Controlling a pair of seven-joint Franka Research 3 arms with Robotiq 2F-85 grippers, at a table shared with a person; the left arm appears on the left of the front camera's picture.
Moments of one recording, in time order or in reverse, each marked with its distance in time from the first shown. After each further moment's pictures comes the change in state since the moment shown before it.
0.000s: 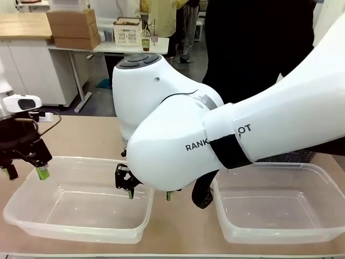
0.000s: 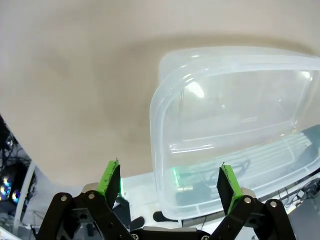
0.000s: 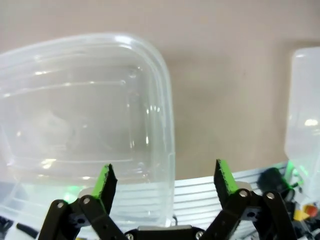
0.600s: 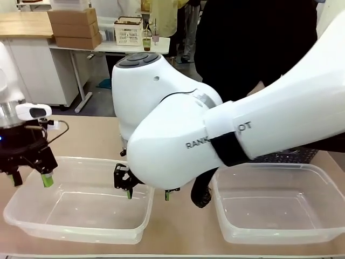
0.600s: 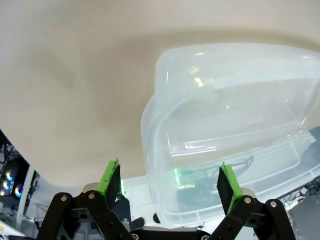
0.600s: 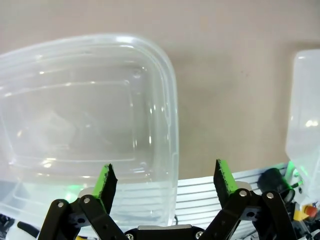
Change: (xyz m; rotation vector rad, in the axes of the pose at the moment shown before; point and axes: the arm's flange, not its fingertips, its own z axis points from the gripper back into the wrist) left arm 0.010 -0.005 -0.017 0.015 0.048 -0.007; right arm -0.001 -0.001 0.002 0.002 -0.002 0.004
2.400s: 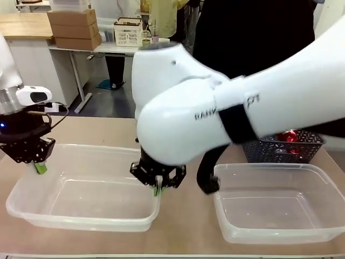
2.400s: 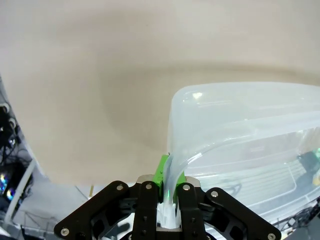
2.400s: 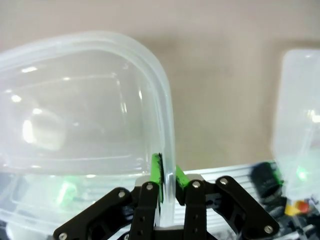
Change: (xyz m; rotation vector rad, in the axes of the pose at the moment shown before) left arm -0.011 -0.032 0.047 0.059 -0.175 0.099; right arm 0.026 -0.031 0.026 0.008 0.064 0.022
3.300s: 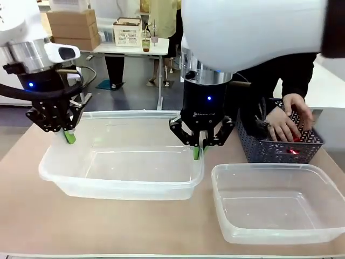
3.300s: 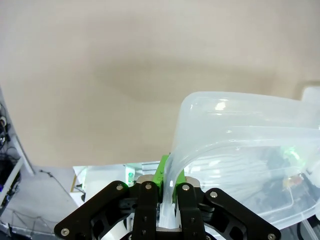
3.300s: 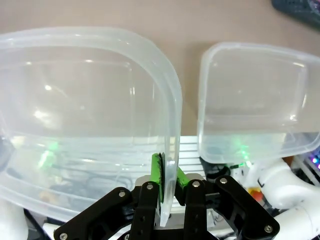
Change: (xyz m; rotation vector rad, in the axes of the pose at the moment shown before) left arm 0.015 -0.083 0.071 -0.047 -0.037 0.033; right arm 0.005 -0.076 0.113 -0.031 0.008 0.091
